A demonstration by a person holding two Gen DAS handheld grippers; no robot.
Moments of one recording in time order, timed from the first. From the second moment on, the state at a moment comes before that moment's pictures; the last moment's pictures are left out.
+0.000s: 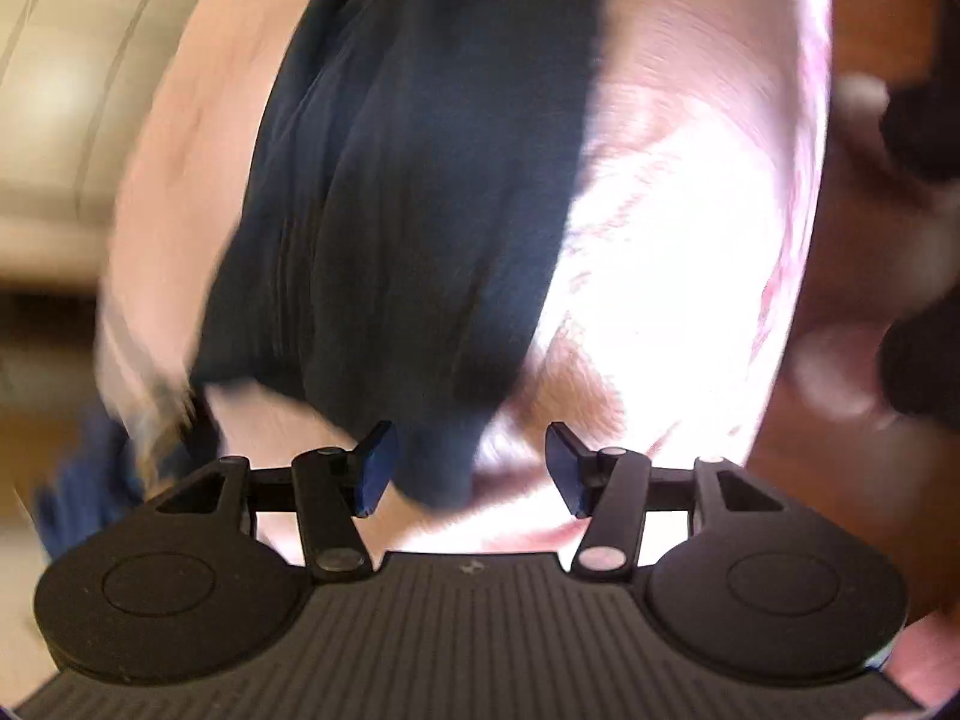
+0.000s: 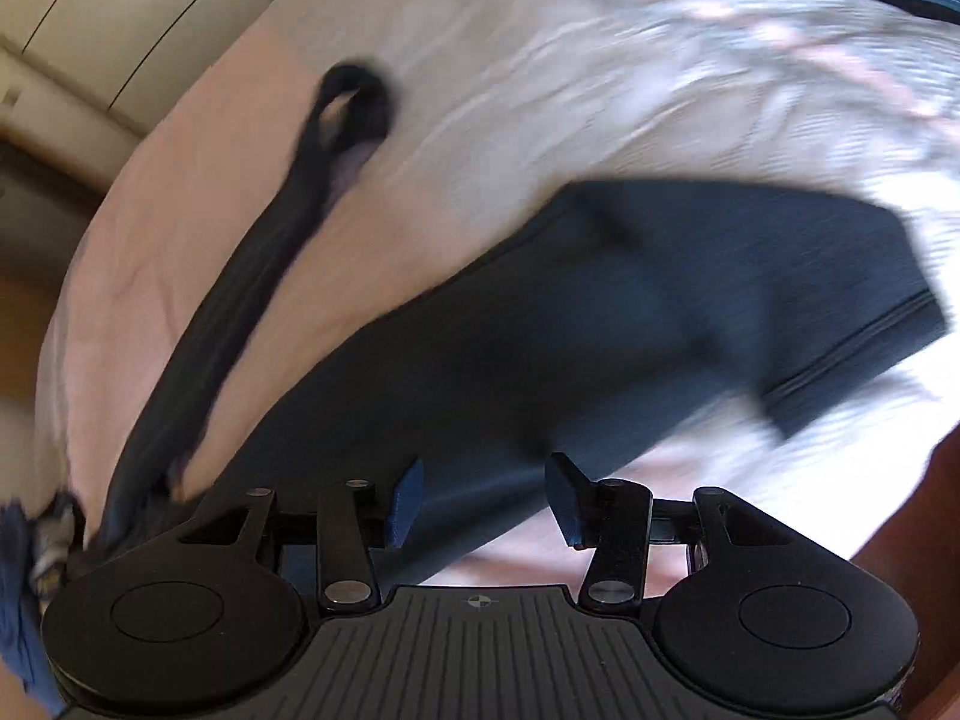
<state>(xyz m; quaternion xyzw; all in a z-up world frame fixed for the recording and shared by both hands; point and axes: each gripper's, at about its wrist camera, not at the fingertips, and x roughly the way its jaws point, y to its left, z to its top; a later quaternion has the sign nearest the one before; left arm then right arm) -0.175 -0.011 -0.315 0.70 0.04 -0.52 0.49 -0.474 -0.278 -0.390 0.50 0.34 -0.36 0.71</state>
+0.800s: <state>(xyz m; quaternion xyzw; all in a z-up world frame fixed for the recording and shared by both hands) -0.135 0.048 -0.256 0.64 0.20 -0.51 0.55 -0.350 -0.221 -0.361 0.46 0.40 -0.27 0.75</state>
